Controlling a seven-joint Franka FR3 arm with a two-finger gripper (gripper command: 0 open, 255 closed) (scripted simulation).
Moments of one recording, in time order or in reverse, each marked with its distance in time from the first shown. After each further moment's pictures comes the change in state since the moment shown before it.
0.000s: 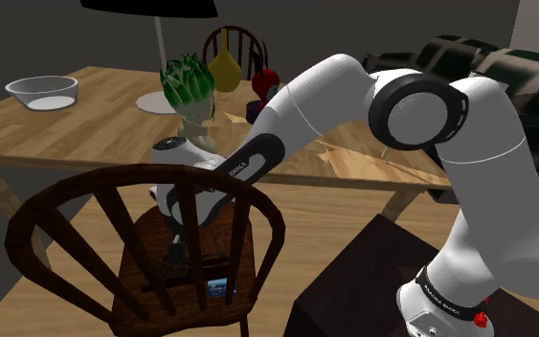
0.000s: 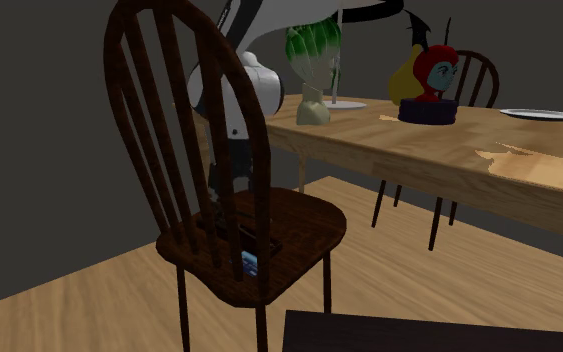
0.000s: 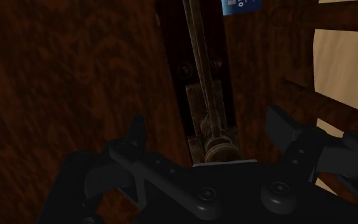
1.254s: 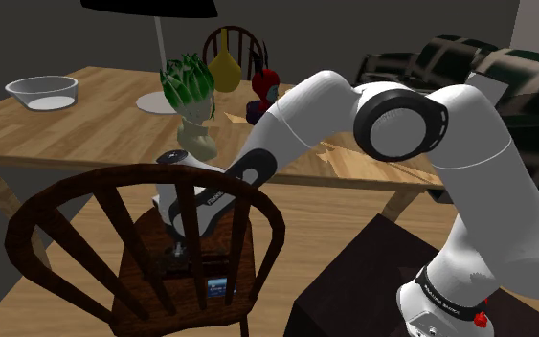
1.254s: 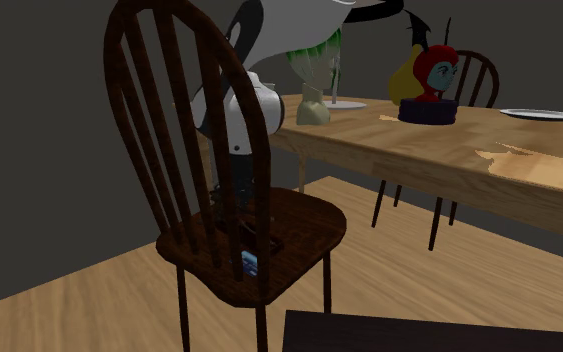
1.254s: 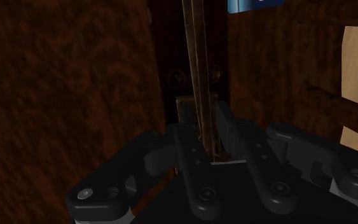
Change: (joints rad) arm 0.019 0.078 -0.028 0.031 0.006 0.055 -0.002
